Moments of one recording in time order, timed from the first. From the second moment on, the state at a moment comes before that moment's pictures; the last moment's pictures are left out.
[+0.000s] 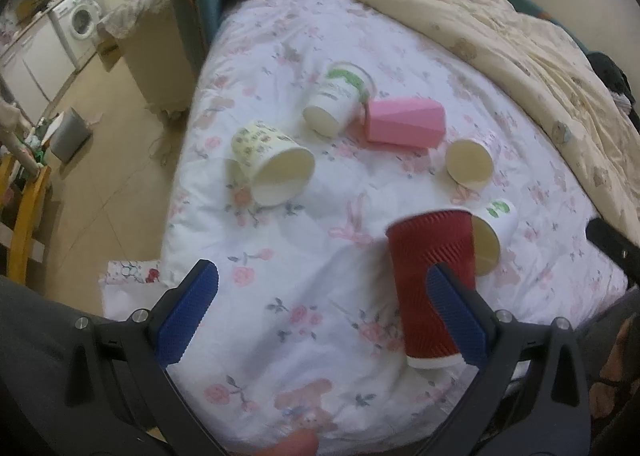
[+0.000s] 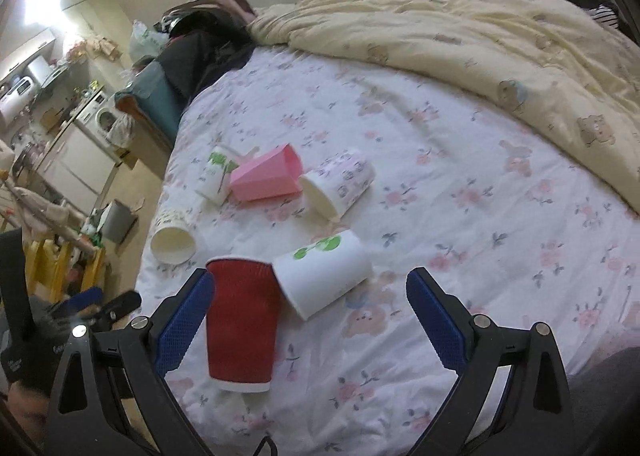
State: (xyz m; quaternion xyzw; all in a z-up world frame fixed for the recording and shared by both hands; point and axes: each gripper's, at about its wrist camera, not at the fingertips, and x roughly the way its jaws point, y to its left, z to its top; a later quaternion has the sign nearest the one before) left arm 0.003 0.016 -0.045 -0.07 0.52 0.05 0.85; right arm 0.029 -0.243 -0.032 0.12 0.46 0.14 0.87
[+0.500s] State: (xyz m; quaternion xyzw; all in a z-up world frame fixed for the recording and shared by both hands) left arm 0.011 -0.051 -0.082 -0.06 0.60 0.01 0.80; right arm 0.027 -0.271 -0.035 0.14 0.47 0.11 0.86
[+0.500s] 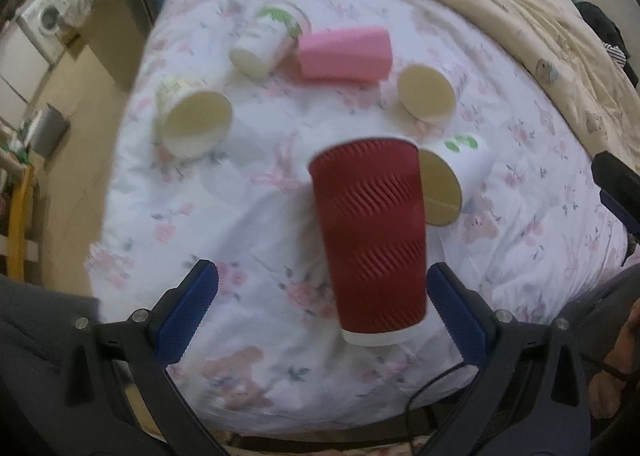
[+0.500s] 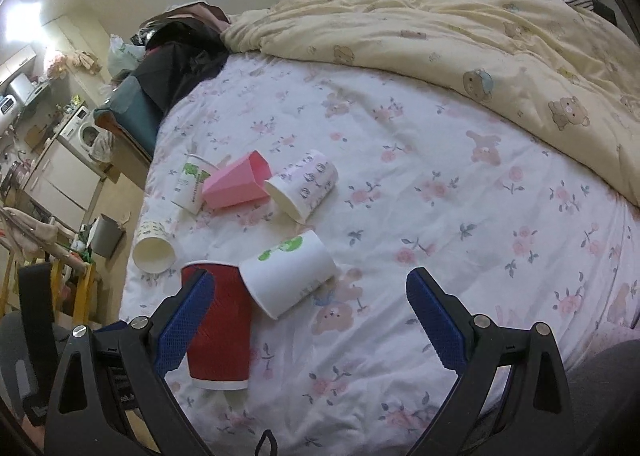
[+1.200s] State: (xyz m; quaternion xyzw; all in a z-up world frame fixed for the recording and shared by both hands) left arm 0.020 -0.087 -0.130 -0.04 0.65 -0.01 0.76; right arm 0.034 -0.276 -0.045 0.17 0.49 0.11 0.85
